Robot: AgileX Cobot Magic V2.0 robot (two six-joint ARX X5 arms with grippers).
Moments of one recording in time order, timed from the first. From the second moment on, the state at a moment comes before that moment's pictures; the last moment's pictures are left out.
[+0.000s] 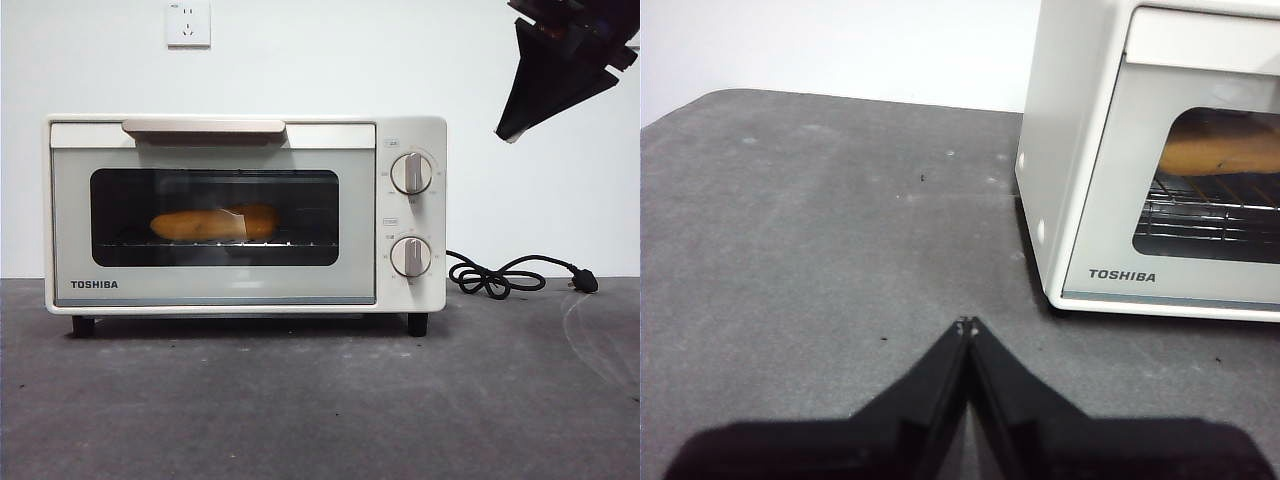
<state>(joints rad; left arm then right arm) -0.02 0.01 0.02 -0.17 -0.07 -0.11 0.31 1.25 1.06 -0.58 -0.23 -0.33</state>
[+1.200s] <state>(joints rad) -0.02 0.02 0.02 -0.17 -0.07 -0.11 0.02 0.30 0.05 0.07 -0.07 0.01</state>
